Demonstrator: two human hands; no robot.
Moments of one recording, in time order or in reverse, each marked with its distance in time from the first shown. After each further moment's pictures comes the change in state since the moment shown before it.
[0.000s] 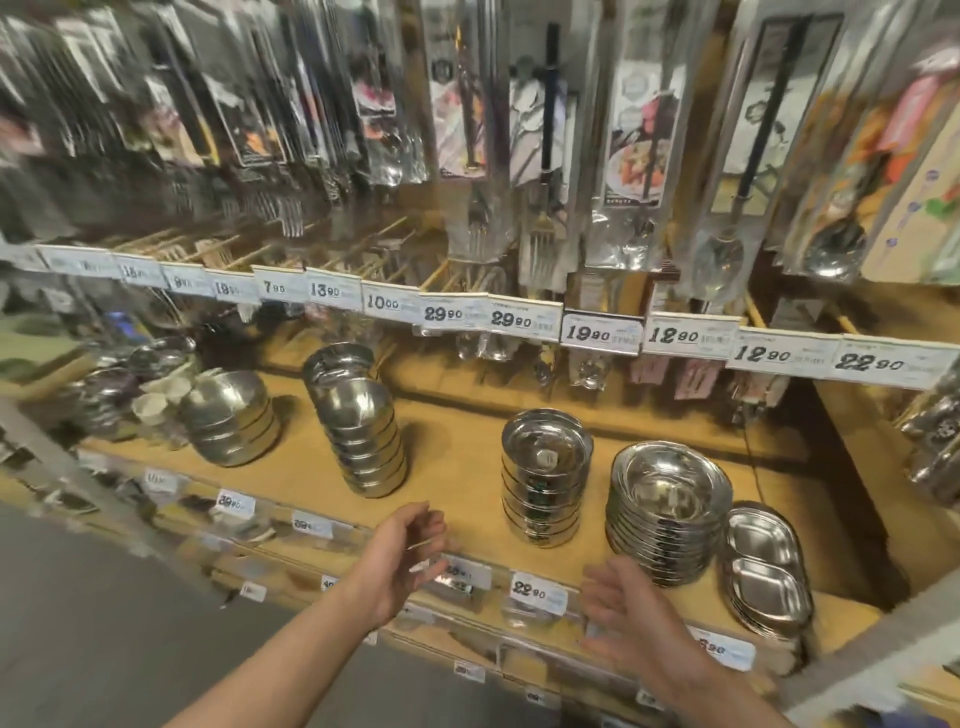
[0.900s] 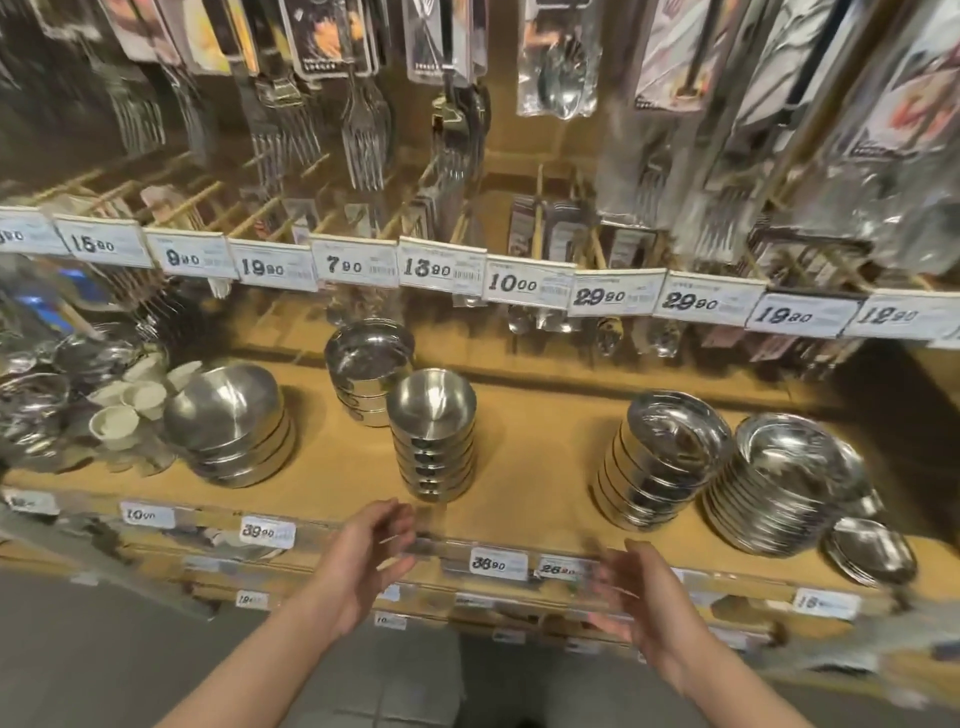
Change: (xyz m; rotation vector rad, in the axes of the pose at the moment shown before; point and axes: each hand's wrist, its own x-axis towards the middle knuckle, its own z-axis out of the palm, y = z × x) left_hand 0.090 0.091 -0.183 0.062 -0.085 -0.071; right_hand 0.062 0.026 0.169 0.273 0.278 0.067
